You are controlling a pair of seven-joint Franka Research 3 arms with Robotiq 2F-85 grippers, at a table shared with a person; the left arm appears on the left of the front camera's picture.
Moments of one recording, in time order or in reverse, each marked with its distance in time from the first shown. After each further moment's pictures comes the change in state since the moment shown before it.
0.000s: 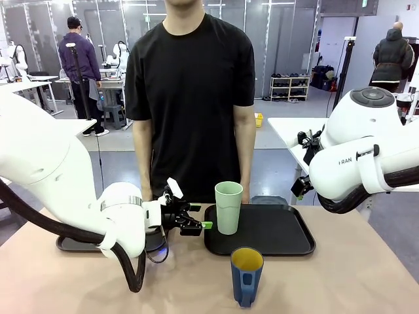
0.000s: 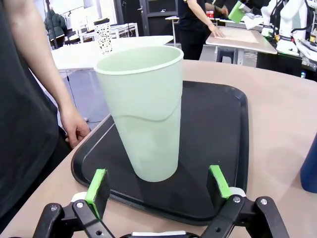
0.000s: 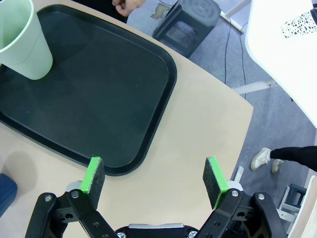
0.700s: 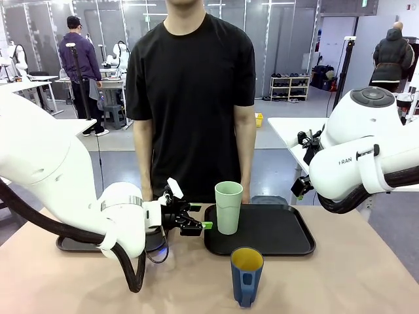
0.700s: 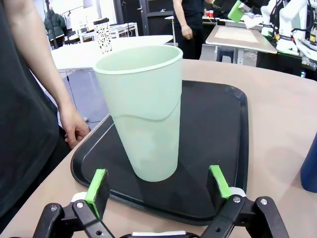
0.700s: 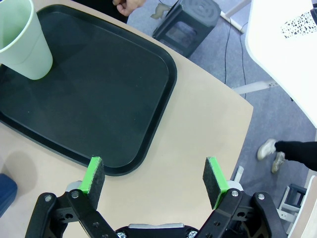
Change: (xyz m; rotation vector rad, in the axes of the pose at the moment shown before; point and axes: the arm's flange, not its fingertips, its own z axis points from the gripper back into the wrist) left arm 0.000 0.000 0.000 -0.001 0.002 -0.002; right arm 0.000 0.000 0.000 0.000 0.000 0.000
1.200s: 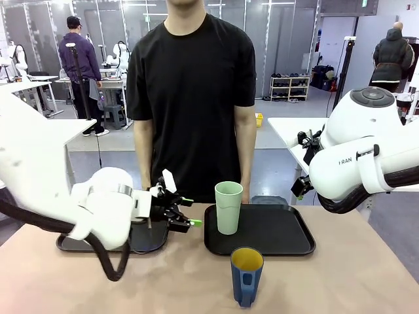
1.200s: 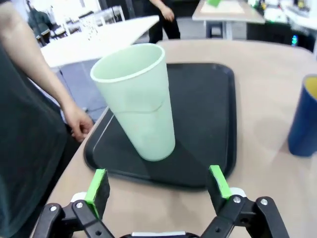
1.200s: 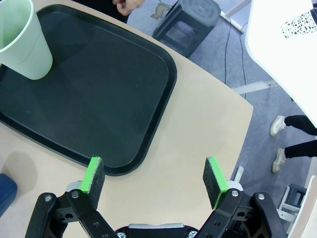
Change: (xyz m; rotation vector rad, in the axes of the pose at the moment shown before) left arm 0.036 0.009 0.044 -0.052 0.136 -0.142; right arm 0.000 0.000 0.000 0.000 0.000 0.000
